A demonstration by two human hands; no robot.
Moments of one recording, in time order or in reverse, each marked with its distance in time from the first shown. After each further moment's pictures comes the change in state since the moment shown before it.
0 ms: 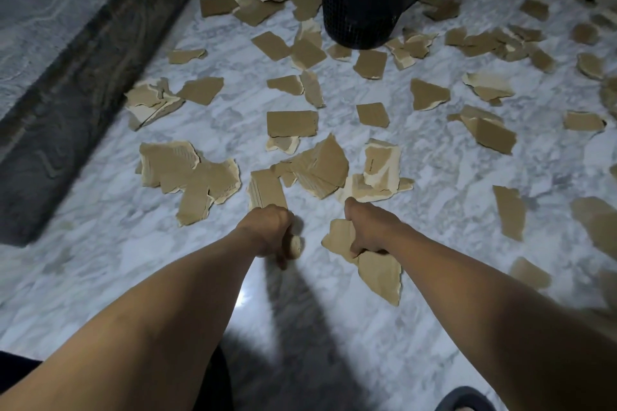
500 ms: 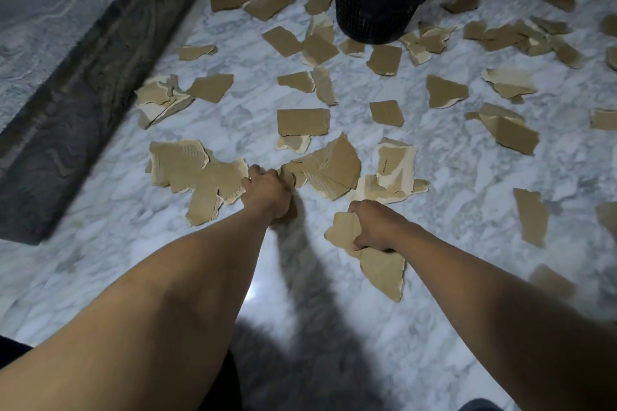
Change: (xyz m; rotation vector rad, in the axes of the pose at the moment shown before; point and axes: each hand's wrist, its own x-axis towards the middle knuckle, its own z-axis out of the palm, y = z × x) left_hand 0.049 -0.021 -0.016 -0.423 0.359 -0.539; right_hand 0.023 -0.005 0.002 0.064 0.006 -0.036
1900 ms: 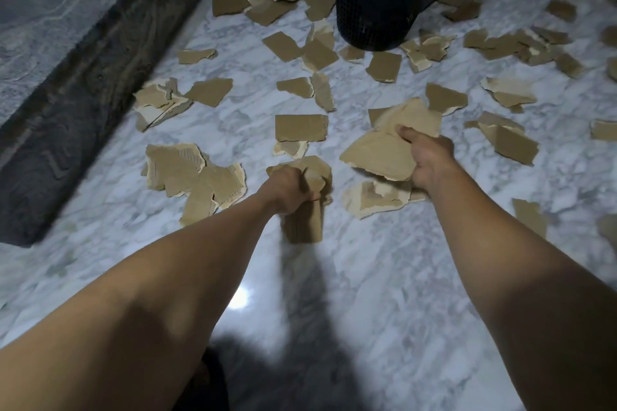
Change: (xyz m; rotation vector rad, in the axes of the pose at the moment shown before) left_hand 0.008 0.030 -0.013 -0.091 -0.170 0.359; right_hand 0.022 0.037 -0.111 1.633 0.585 0.341
